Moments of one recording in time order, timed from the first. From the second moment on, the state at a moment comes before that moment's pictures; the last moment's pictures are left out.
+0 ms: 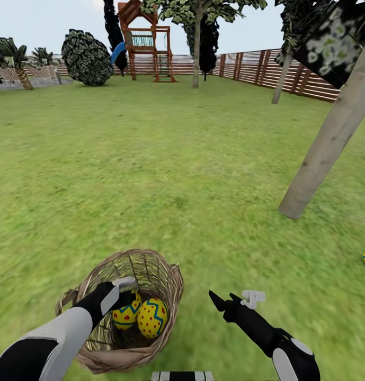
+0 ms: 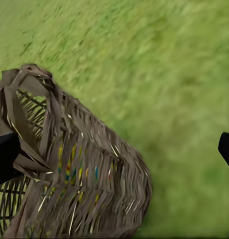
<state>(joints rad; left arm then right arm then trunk) -0.83 0.01 -0.07 -0.22 0.36 0.46 0.17 -0.04 0.00 0.04 -1.58 -0.45 0.46 0.28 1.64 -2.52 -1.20</state>
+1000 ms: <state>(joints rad) -0.83 0.01 -0.06 -0.22 0.36 0.43 0.17 -0.04 0.00 0.04 -1.57 -0.45 0.46 0.28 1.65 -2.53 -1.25</state>
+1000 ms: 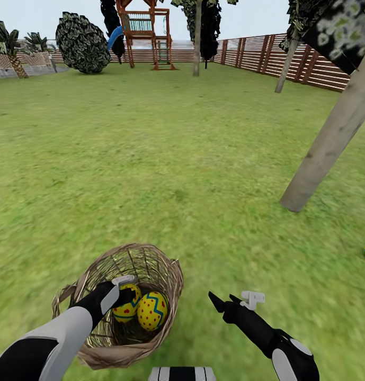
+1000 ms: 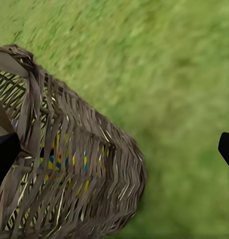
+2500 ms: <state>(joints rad) -0.84 0.01 -0.06 -0.27 0.37 0.36 0.17 -0.04 0.01 0.04 -1.57 -0.45 0.46 0.27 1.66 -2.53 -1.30</state>
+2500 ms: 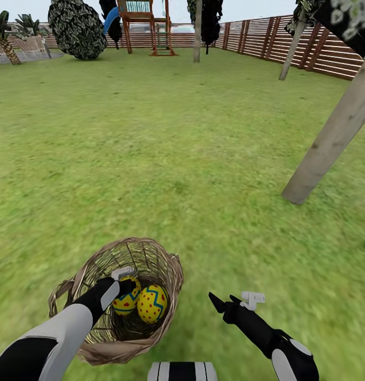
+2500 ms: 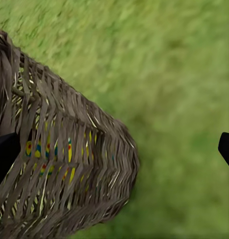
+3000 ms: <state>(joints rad) -0.84 0.01 -0.06 -0.27 0.37 0.36 0.17 -0.04 0.01 0.04 -1.57 -0.45 0.46 0.27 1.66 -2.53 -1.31</state>
